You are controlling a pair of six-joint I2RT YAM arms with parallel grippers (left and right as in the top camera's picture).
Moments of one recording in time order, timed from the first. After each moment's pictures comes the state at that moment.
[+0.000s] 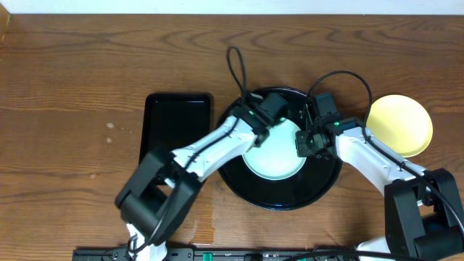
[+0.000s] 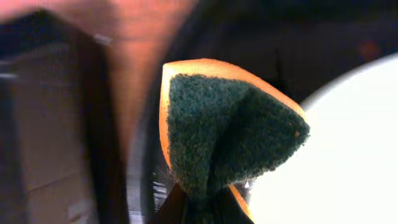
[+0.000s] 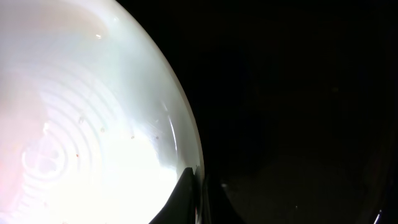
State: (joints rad) left arm -0.73 1.91 1.32 -0.76 -0.44 -0.50; right arm 0.31 1.67 0.90 -0.55 -0.03 0.23
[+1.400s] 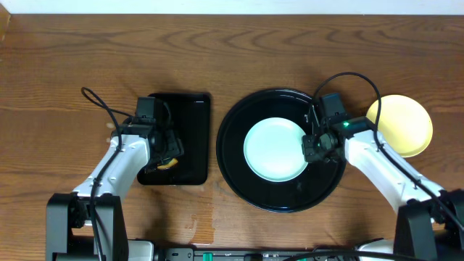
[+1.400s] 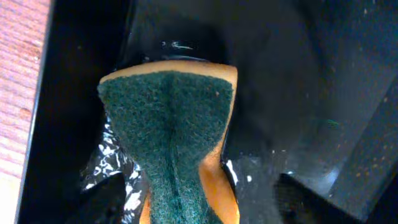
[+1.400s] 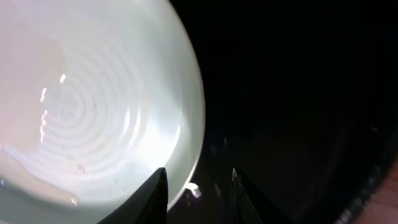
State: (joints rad) left arm -0.06 1.55 0.82 -0.63 0.00 -0.40; right arm 0.29 1.58 0.92 -0.72 -0.05 0.21
